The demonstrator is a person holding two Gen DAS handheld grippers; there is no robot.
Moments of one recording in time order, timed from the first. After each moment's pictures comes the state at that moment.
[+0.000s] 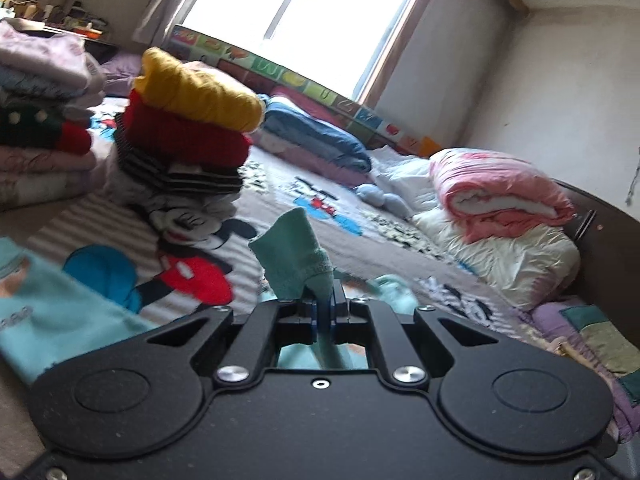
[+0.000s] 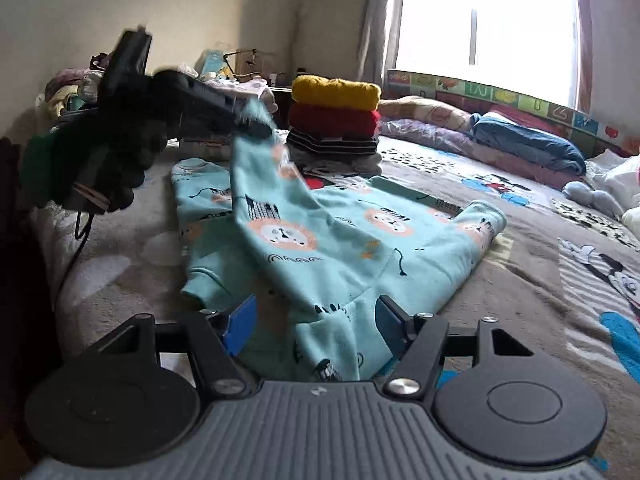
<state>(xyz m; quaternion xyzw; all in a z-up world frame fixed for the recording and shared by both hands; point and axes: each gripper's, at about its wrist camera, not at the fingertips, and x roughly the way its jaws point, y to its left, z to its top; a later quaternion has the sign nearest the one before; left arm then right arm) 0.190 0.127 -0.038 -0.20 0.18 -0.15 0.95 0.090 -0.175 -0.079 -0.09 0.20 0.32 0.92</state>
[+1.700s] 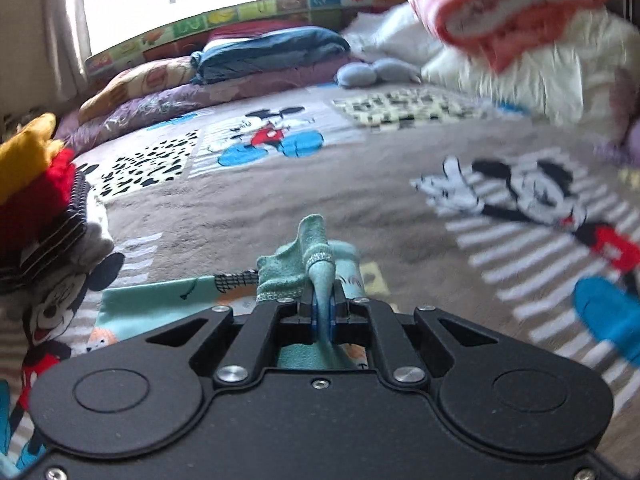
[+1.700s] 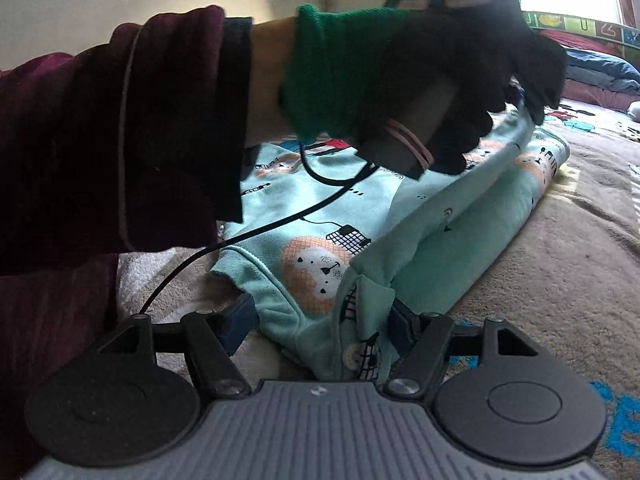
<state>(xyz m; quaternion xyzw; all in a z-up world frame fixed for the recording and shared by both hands) 0.355 -0.157 -0.060 0.11 0.30 -0.08 0.94 0.118 -0.195 -0.091 -0.01 0.29 0.42 0.86</state>
